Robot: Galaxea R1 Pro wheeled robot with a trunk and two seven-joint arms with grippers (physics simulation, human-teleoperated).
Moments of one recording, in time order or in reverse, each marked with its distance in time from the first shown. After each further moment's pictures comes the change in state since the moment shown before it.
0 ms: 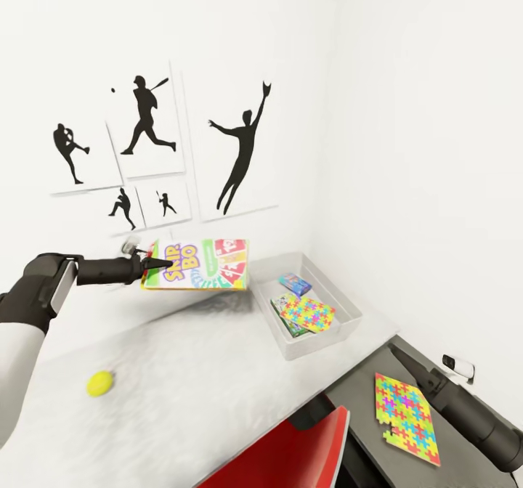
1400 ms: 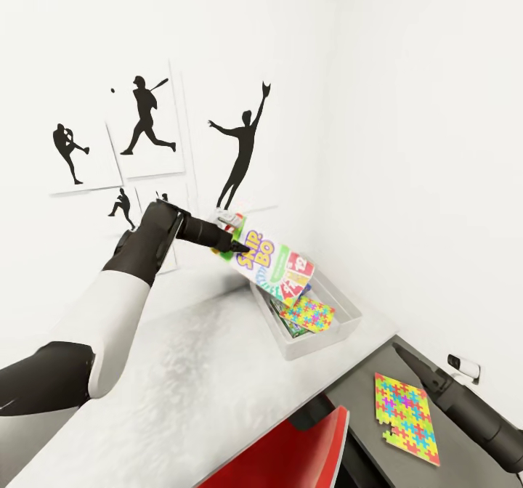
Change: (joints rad) left arm -0.221 -0.421 -0.174 -0.058 -0.586 -0.183 0.111; right arm 0.000 -0.009 -0.017 0.000 0.001 0.001 0.008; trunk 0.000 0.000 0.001
